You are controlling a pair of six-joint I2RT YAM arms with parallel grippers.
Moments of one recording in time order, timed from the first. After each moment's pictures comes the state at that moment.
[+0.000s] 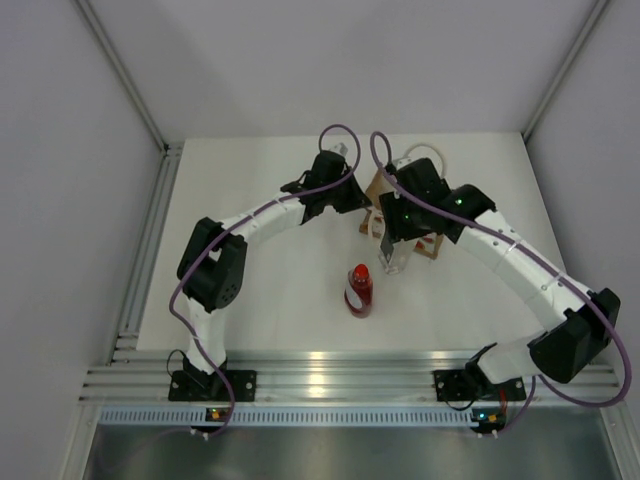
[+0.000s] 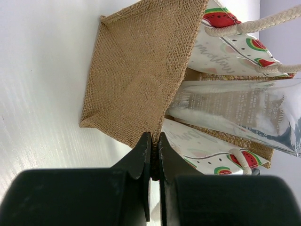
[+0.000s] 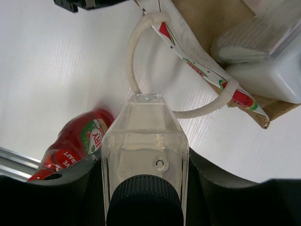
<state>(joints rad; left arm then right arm) -0.62 2.00 1.57 -0.15 0.17 -0.81 0.63 1.39 1.44 -0.94 0.14 0.26</state>
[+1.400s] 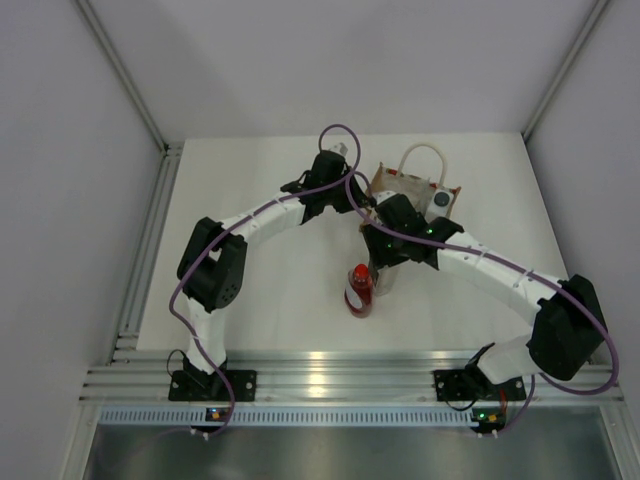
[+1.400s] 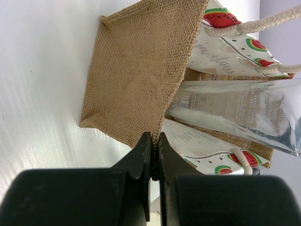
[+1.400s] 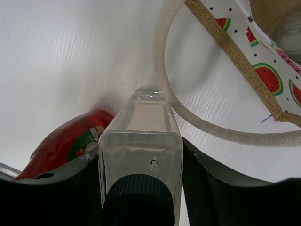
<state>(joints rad) -0.62 2.00 1.57 -0.15 0.17 -0.81 0.71 1.41 1.09 -0.62 0.13 0.27</state>
